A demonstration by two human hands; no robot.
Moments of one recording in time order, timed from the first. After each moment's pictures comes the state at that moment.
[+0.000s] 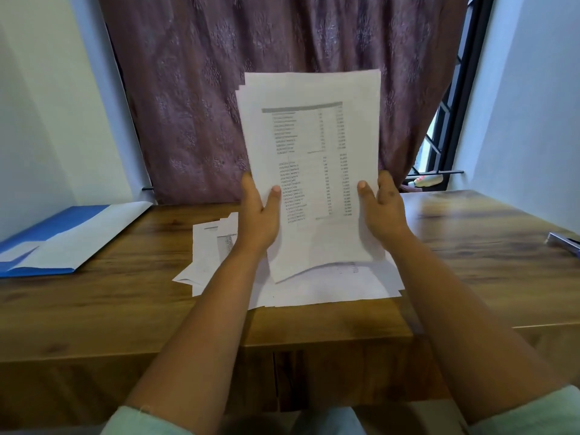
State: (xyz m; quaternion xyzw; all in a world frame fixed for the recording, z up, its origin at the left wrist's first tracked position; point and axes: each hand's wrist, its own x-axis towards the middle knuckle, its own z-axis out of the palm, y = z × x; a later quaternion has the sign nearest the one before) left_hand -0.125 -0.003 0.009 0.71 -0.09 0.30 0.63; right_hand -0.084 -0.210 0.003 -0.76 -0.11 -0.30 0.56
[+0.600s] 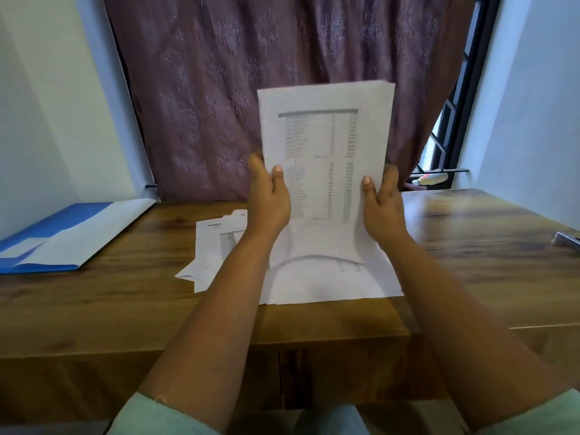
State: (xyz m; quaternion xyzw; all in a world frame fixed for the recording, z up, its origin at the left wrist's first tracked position) left_hand -0.123 -0.014 0.035 0.74 -0.06 0.35 0.57; right_hand -0.100 -0.194 0.008 -0.77 -0.12 -0.34 0.53
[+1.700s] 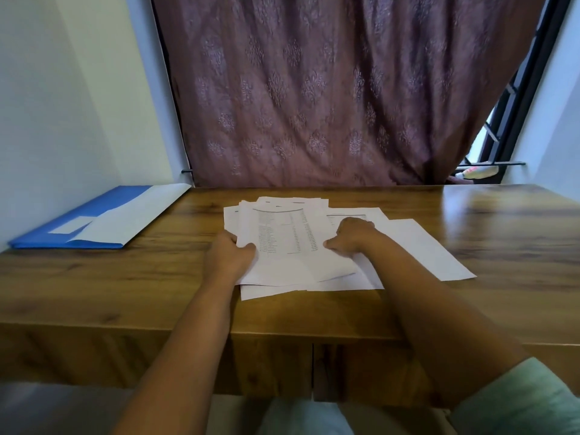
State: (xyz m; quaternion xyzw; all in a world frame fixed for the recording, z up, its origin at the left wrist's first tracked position) left_hand -0.148 0.113 -0.062 0.86 0.23 0.19 0.42; right_hand -0.071 -0.108 -0.030 -0.99 -0.08 0.04 0.13
